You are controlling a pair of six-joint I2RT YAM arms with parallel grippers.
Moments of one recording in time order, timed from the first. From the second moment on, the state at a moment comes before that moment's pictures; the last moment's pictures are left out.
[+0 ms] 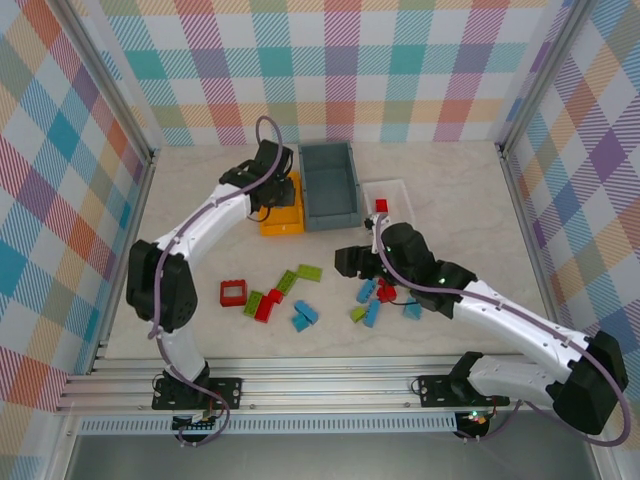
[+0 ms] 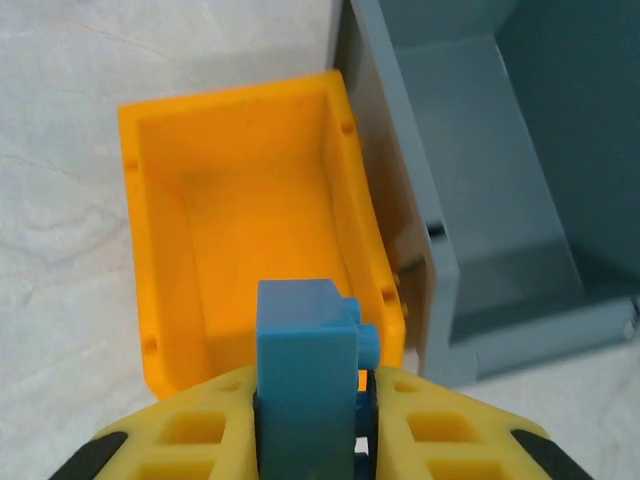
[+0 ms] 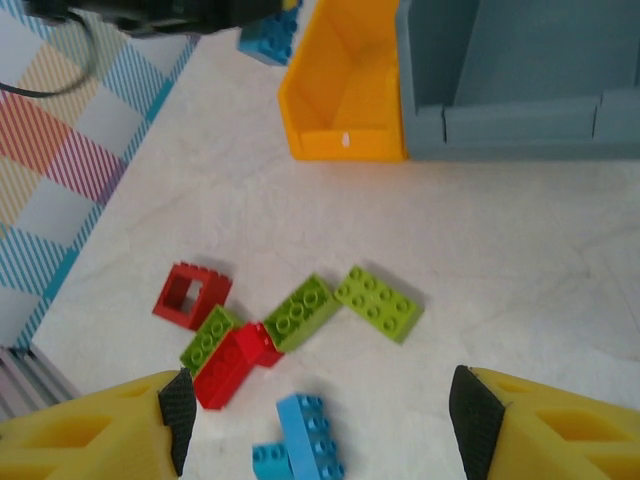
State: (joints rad) left arm -0.43 1.84 1.64 -0.70 -0.19 -0.31; right arm 0.81 1.10 0.84 -0.26 -0.02 0.58
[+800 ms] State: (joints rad) left arm -0.36 2.11 1.80 -0.79 -0.12 -0.38; right arm 0.81 1.15 0.91 -0.24 0.02 0.58
